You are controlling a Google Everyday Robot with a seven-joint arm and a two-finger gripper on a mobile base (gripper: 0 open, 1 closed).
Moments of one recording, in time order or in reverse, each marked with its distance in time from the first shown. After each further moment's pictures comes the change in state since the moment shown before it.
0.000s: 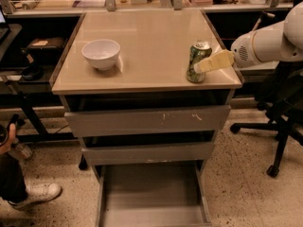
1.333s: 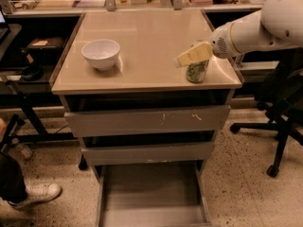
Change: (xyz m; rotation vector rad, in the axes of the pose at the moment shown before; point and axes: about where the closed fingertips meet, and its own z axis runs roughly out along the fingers) arm -0.040 0.046 0.023 -0.106 -0.029 -0.058
